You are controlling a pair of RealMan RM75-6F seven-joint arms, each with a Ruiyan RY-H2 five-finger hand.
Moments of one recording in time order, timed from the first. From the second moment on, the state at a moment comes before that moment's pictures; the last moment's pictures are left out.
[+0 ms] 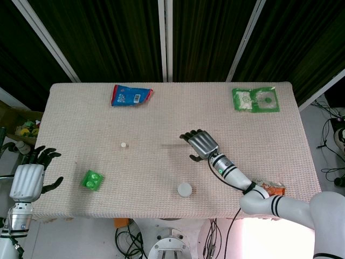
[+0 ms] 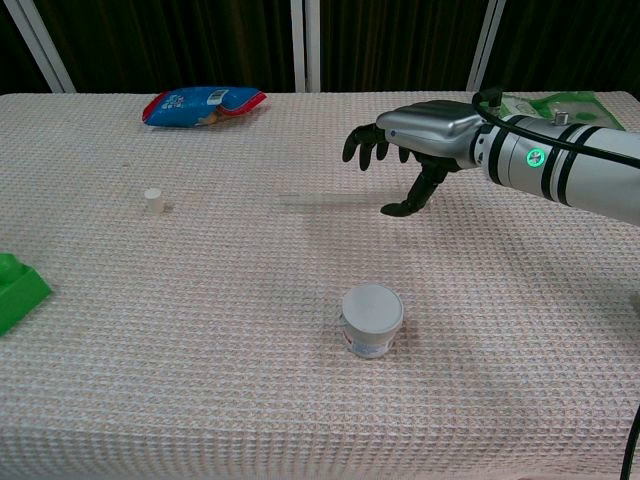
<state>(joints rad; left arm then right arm) -0.14 -1.16 -0.01 -1.75 1.47 1.53 0.18 0.88 -1.62 0.18 -1.30 -1.23 0.77 -0.27</state>
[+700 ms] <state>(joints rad) -0.16 -1.16 -0.03 -1.75 1.50 1.47 0.17 0.99 -1.81 0.19 -1.11 -1.13 0.75 -0.47</state>
